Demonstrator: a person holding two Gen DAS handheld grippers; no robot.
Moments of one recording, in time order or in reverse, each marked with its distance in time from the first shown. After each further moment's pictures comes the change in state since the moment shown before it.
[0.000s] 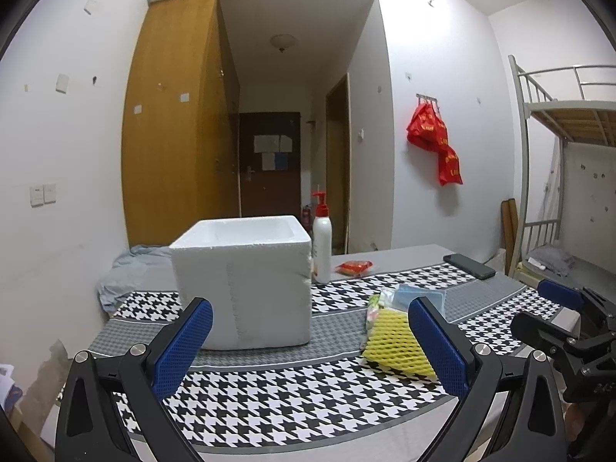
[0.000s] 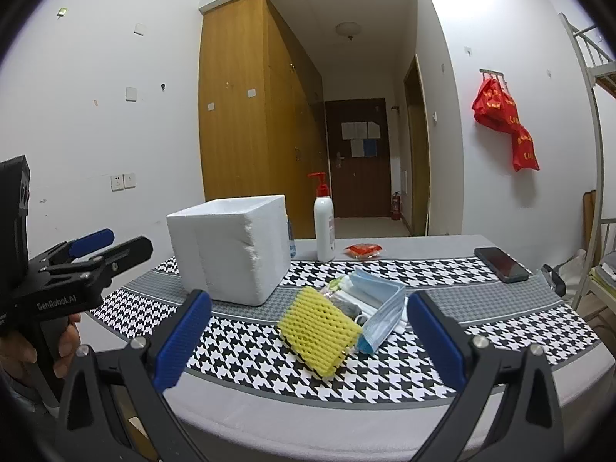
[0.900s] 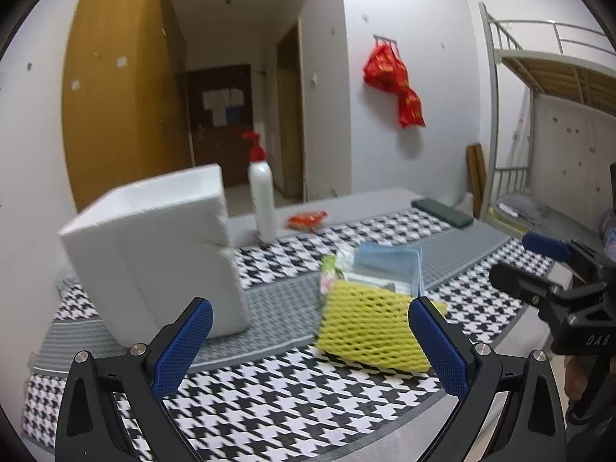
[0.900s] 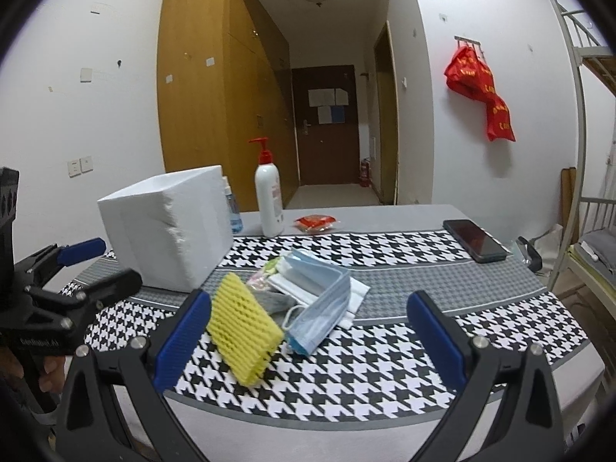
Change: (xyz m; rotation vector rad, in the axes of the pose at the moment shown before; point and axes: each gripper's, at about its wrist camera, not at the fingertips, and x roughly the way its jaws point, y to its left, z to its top) left arm 0.086 -0.039 -0.008 0.090 0.222 -0.166; right arm 0.051 -0.059 0.003 0.042 0.135 -0.122
